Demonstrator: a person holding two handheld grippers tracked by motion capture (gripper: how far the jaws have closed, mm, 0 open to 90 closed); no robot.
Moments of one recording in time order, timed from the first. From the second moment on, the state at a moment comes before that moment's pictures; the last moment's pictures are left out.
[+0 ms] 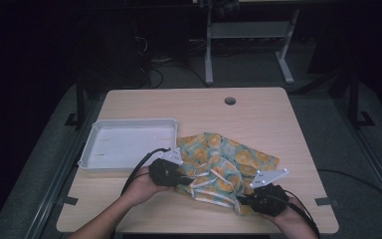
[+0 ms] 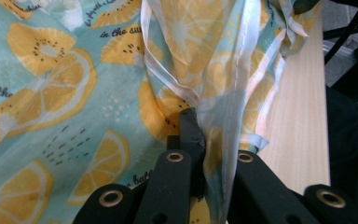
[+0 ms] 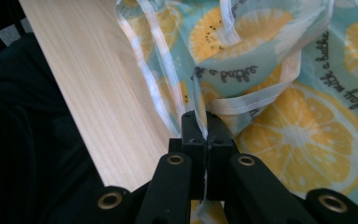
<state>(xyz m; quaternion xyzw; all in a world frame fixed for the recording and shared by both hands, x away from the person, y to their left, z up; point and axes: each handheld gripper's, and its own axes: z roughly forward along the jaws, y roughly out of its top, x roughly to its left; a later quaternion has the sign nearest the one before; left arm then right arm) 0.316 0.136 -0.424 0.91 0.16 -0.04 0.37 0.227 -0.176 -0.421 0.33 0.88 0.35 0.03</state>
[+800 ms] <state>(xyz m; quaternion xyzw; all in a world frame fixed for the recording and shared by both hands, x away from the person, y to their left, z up) 0.394 0.081 -0.426 0.91 0.18 0.01 0.37 0.287 -0.206 -0.425 0.37 0.86 0.33 0.10</state>
